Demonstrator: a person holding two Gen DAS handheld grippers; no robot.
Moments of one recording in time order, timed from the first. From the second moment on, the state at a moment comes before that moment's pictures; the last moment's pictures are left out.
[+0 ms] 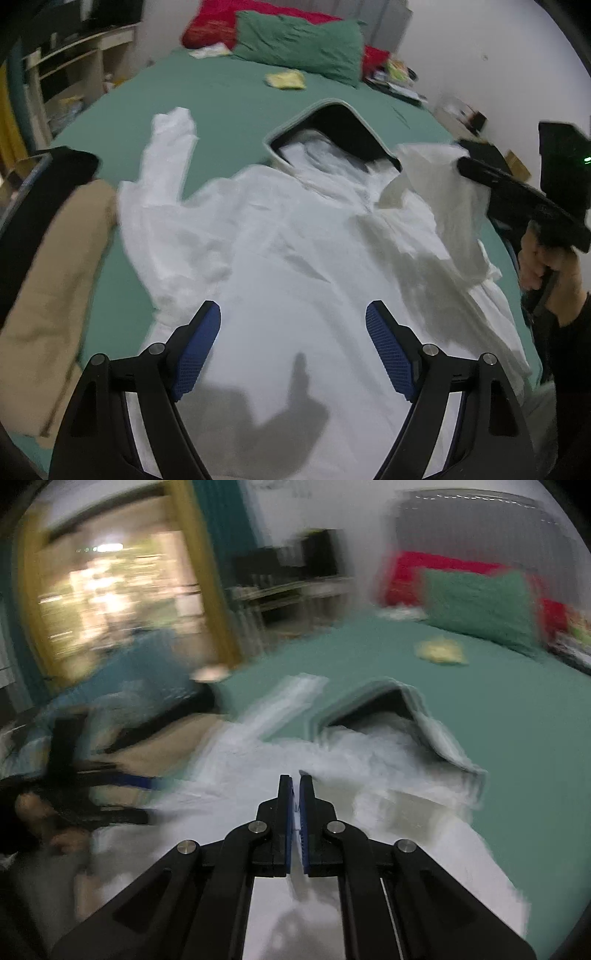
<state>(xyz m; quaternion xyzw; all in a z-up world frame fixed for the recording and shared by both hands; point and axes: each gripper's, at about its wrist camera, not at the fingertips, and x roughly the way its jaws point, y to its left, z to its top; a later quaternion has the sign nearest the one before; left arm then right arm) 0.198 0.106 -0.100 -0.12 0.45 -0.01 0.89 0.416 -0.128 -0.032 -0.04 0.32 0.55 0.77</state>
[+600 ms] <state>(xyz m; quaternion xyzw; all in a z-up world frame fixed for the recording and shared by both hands) 0.277 0.069 -0.177 -0.07 0.50 -0.03 0.87 0.481 -0.304 -0.148 0.05 0.50 0.25 0.83</state>
